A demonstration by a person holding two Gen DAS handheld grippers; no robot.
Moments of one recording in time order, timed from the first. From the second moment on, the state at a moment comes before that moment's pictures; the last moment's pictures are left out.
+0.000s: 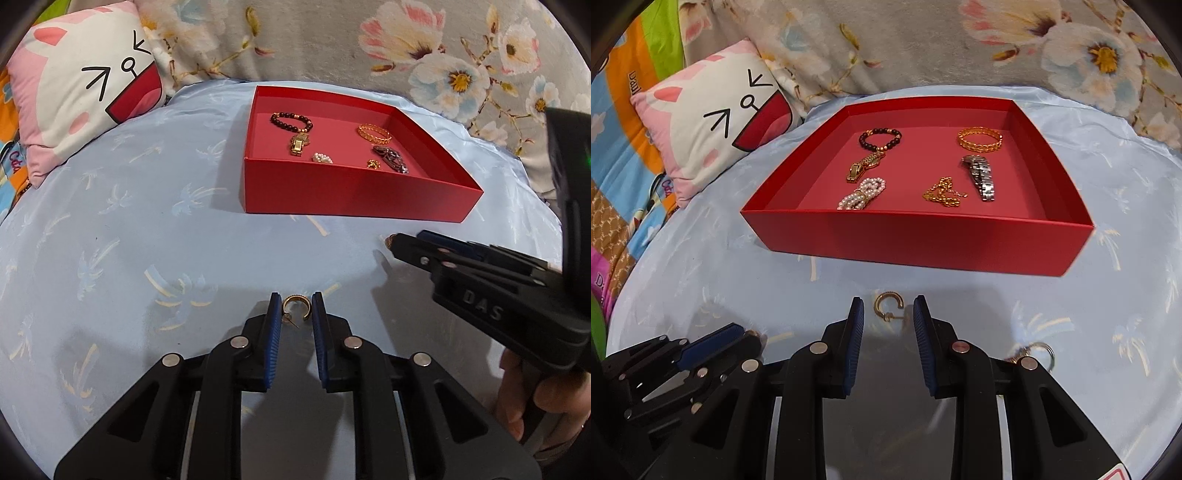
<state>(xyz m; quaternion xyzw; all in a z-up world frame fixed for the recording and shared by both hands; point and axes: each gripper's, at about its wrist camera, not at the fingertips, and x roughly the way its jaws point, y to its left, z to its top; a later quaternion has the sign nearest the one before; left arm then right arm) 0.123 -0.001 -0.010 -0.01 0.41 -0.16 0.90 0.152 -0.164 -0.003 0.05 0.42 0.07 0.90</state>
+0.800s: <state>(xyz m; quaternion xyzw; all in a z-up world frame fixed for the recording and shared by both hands) 0.123 -0.002 -0.009 0.00 0.41 -0.16 0.90 0.123 -0.187 0.011 0.09 0.41 0.05 0.91</state>
